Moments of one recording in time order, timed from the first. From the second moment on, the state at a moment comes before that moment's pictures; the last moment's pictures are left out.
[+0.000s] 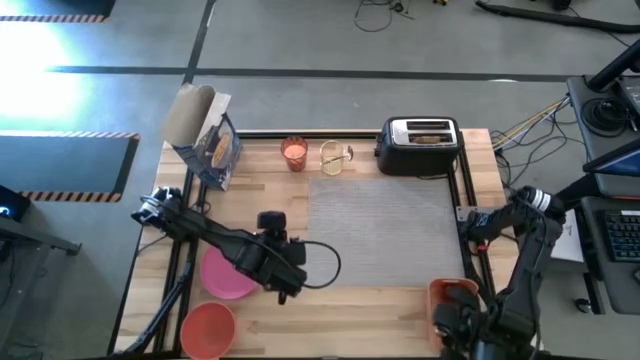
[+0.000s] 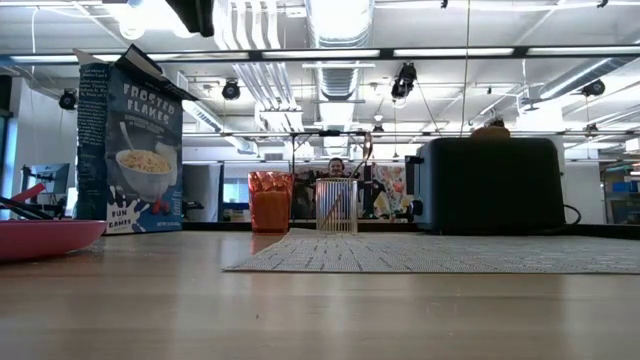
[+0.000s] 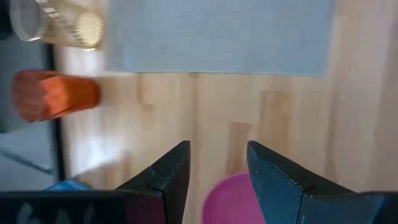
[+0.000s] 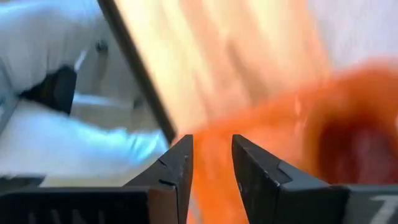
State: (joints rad) left arm -0.48 1.87 1.86 -1.53 -0.45 -0.47; right arm 1.11 1.66 1.44 -1.13 0.22 1.53
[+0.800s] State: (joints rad) left arm -0.42 1.87 1.63 -1.18 -0.41 -0.07; right arm 0.62 1.64 1.44 -1.46 0.25 1.10
